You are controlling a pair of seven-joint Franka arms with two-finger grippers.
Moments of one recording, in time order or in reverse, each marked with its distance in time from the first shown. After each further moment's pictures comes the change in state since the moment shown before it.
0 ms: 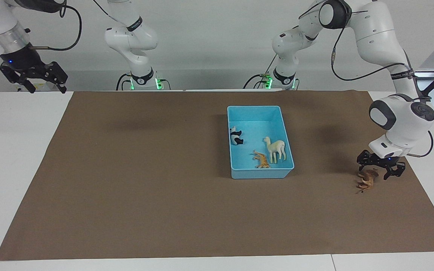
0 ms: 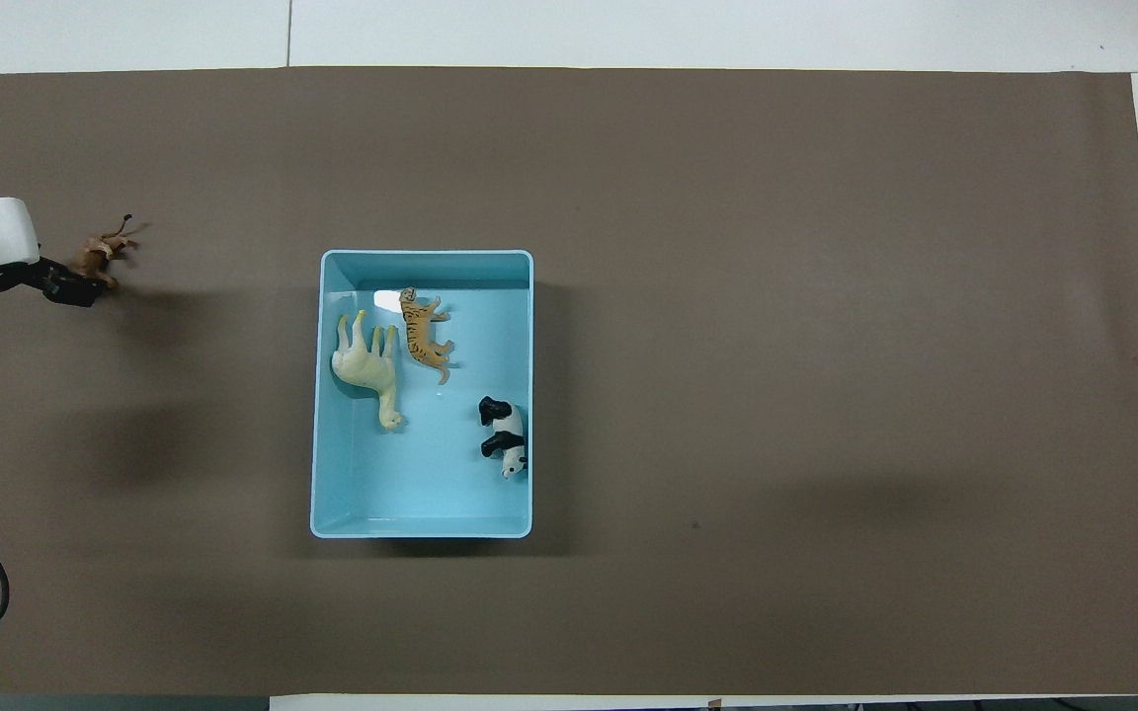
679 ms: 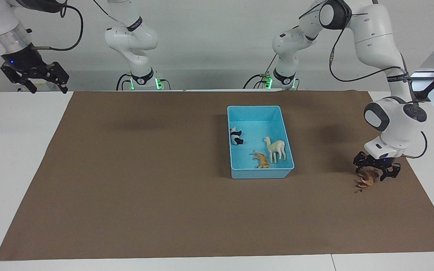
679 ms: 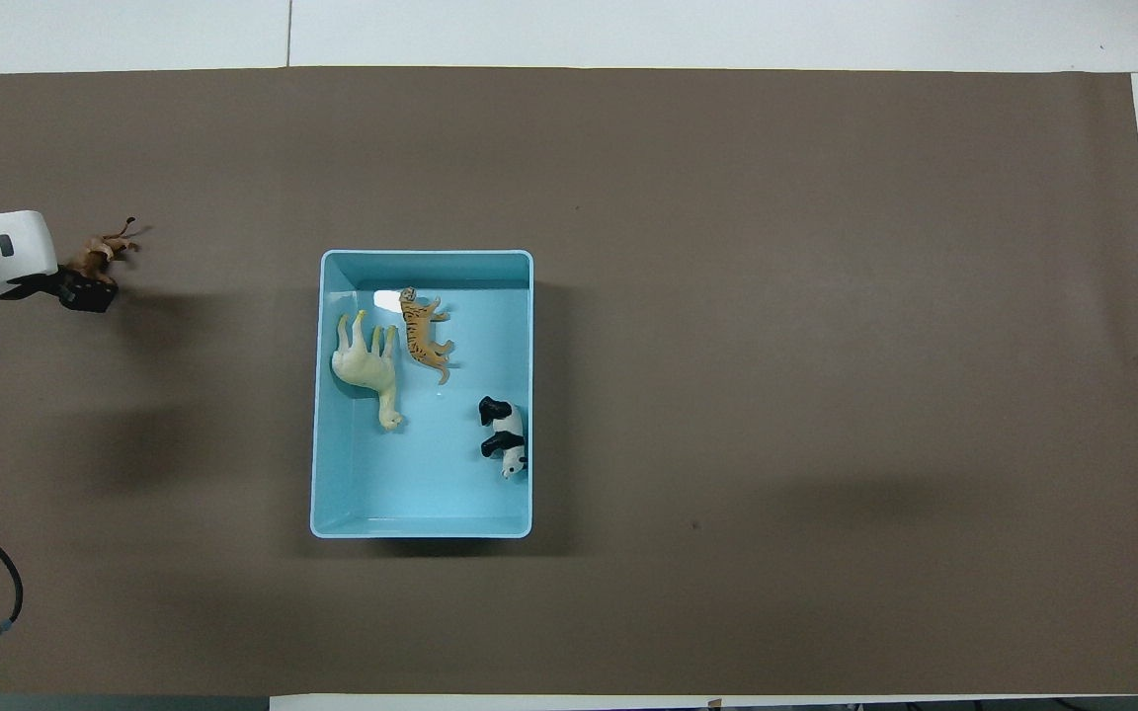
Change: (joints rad) left arm -0.004 0.002 -0.005 -0.051 0.000 0.083 -0.009; right arm 0.007 0.000 0.001 0.000 0.000 0.000 0.006
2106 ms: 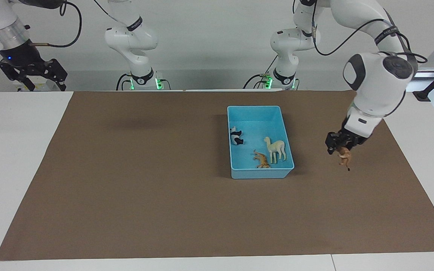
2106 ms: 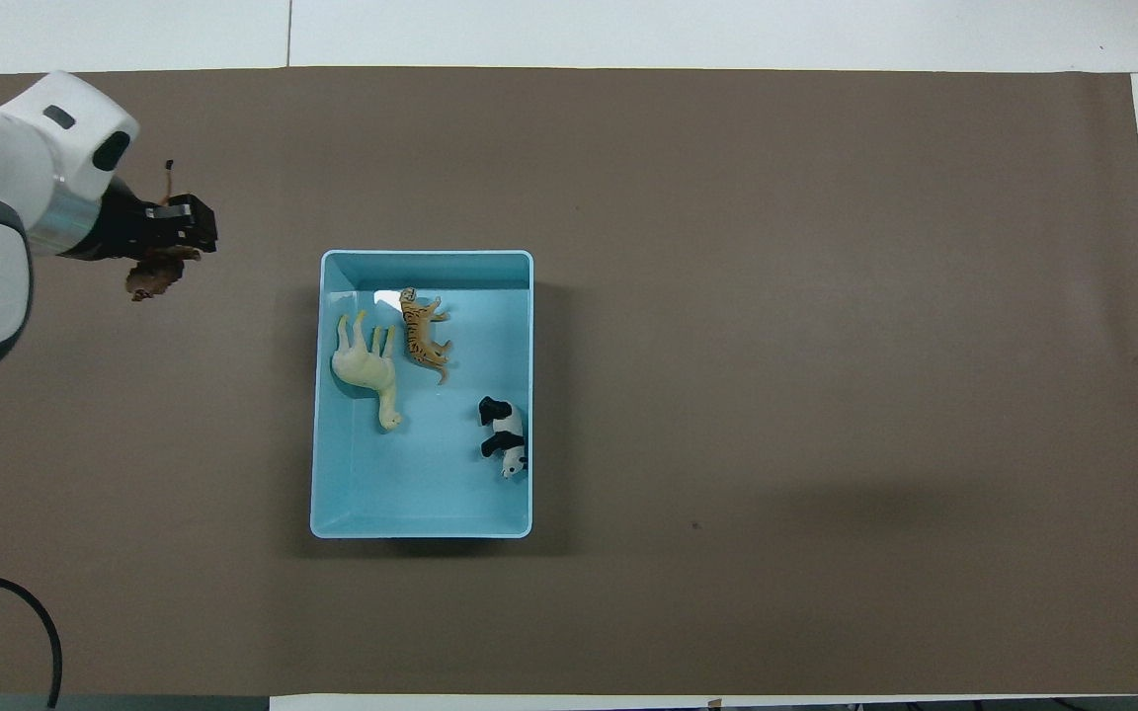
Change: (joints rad) left arm -0.363 -0.320 -0.027 0.128 -0.032 -0.553 -1.080; right arm -0.004 -0.014 -0.002 0.000 0.000 -0.001 0.000
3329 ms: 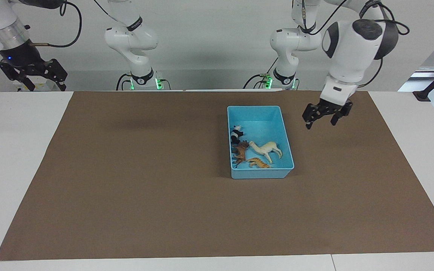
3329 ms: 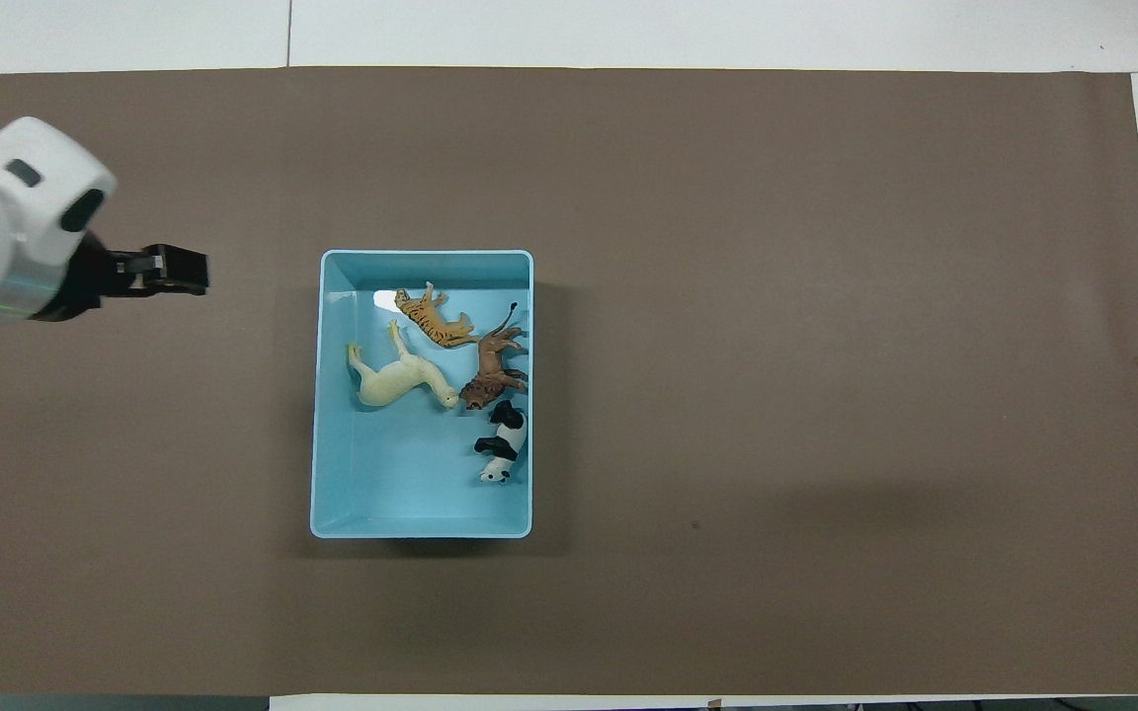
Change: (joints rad) left arm 0.017 -0.188 0.043 -0.109 0.000 -0.057 0.121; right arm 0.000 0.000 0.000 0.000 0.000 0.000 0.000
